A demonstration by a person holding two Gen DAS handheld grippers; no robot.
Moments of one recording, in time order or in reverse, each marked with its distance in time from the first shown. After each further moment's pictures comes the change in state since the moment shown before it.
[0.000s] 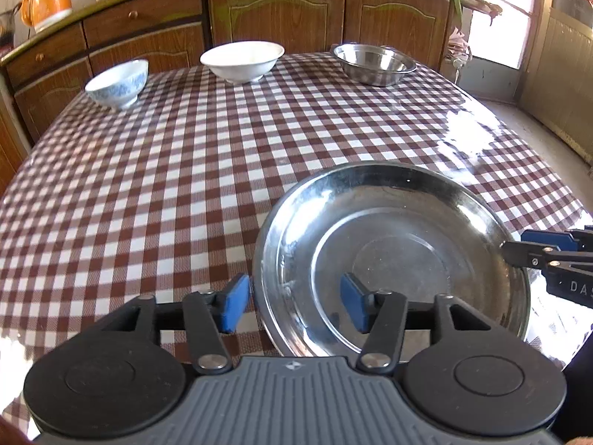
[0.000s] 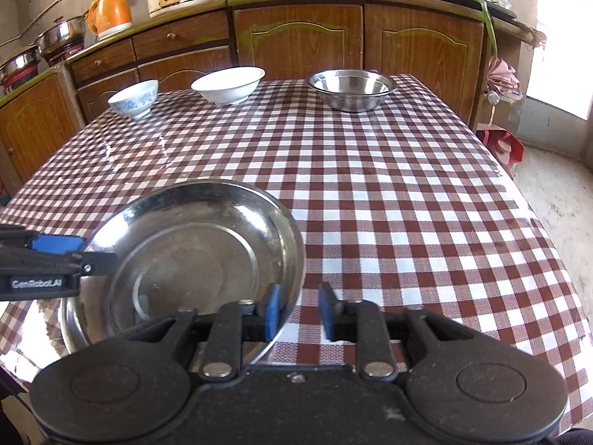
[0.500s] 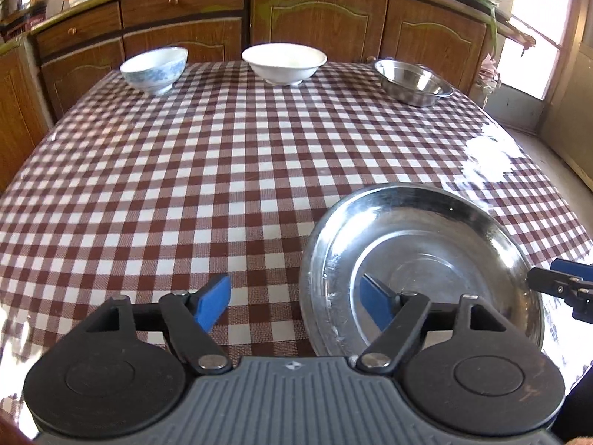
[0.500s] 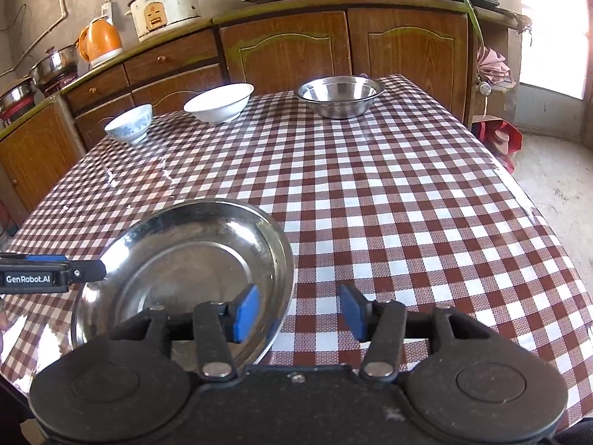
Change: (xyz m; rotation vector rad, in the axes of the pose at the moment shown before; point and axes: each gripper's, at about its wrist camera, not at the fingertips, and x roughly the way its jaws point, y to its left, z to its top) left arm 0.003 0.023 0.009 -0.117 -0.006 0.028; right arm -0.003 -0.014 0.002 0.084 -0.033 0.039
